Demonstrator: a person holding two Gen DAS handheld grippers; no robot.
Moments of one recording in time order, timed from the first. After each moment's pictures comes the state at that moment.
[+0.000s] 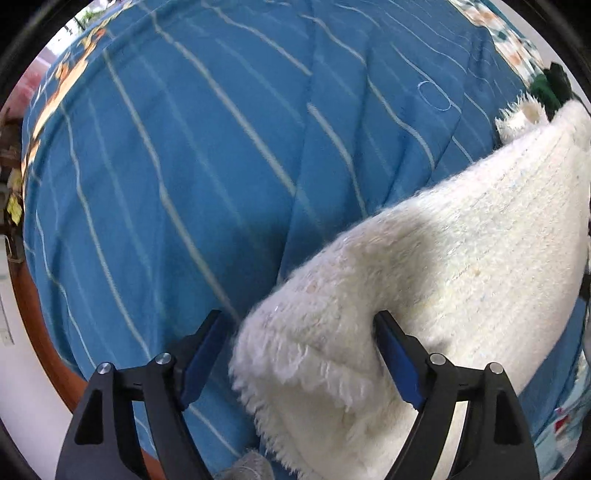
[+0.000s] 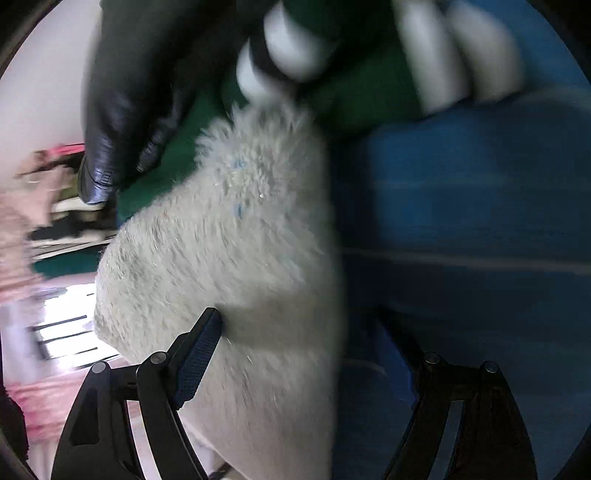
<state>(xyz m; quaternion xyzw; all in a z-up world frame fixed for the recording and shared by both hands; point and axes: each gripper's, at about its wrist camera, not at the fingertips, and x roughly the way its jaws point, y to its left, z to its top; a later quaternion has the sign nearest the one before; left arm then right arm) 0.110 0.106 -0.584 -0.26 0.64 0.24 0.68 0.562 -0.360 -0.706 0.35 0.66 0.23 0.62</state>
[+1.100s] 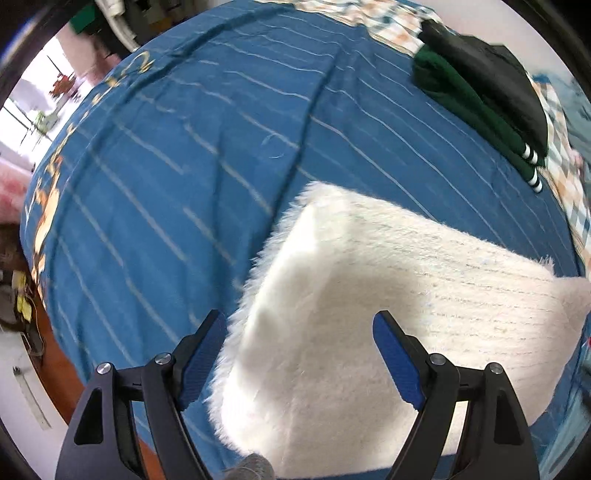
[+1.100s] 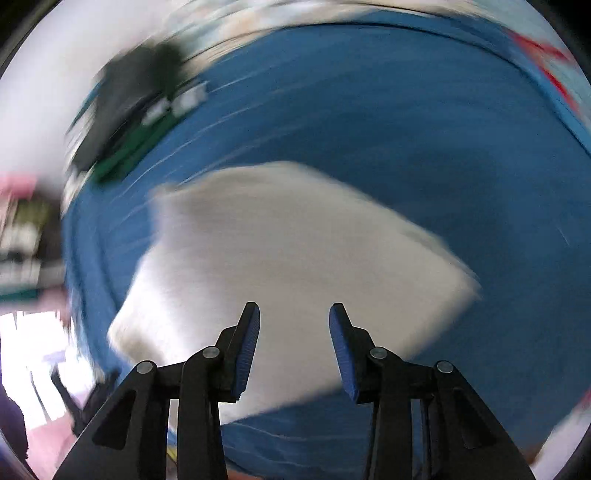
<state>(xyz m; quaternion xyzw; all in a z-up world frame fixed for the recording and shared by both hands) 0.170 0.024 -0.505 -0.13 0.62 0.16 0.76 0.266 -0.521 -0.583 0.25 0.66 0.03 0.71</state>
